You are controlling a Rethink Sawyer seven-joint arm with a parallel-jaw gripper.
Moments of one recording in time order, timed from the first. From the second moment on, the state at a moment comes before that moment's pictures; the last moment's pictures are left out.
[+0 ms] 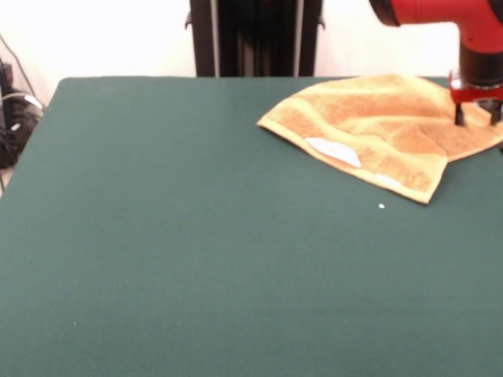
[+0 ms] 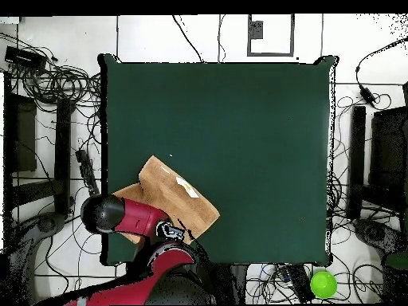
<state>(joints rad) 0.14 -0.42 0.23 1.95 0.52 0.23 1.68</state>
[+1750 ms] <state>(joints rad) 0.02 -0.57 -0.01 1.78 0.16 0.79 1.70</state>
